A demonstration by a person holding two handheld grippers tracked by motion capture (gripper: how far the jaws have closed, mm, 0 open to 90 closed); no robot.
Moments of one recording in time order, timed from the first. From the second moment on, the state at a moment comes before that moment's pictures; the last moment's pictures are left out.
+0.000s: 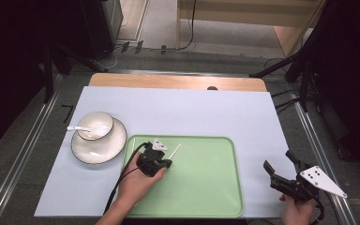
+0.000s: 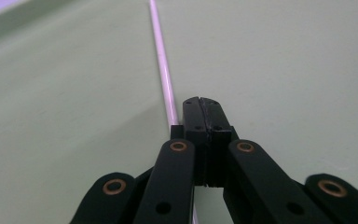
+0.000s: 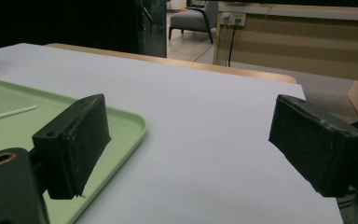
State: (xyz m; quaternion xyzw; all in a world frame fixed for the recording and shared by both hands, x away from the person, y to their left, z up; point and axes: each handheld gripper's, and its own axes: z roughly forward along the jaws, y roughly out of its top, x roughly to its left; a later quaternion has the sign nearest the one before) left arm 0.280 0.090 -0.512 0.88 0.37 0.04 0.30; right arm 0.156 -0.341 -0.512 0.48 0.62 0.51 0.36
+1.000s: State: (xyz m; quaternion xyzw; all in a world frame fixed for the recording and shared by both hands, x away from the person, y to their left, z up) left arm 0.298 0.157 -0.512 0.82 0.47 0.05 0.32; right arm 0.156 -0.342 -0.512 0.48 0.62 0.51 0.36
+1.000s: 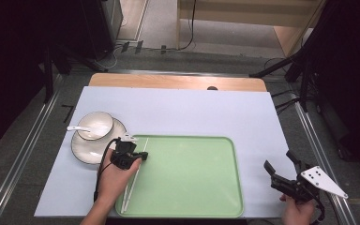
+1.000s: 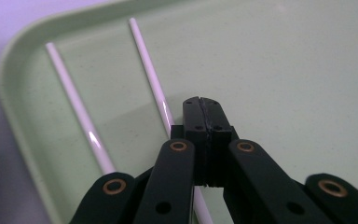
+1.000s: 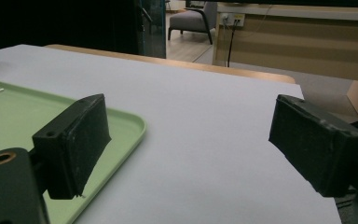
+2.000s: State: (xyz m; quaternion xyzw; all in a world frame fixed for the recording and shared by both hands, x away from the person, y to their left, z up) left arm 0.208 0.207 -0.506 0.84 0.42 0.06 0.32; right arm 0.154 -0.342 -0.510 0.48 0.61 0.51 0.36
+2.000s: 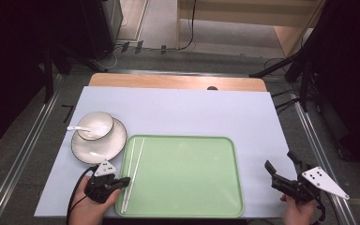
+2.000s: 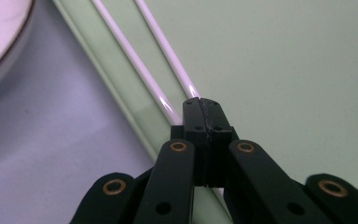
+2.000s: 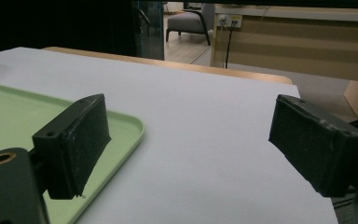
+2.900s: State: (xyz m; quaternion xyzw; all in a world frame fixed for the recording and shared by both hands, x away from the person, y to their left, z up) left arm 0.205 0.202 -0.511 0.85 0.42 0.03 0.33; right arm 0.154 -0.344 -0.510 0.48 0.61 0.51 0.36
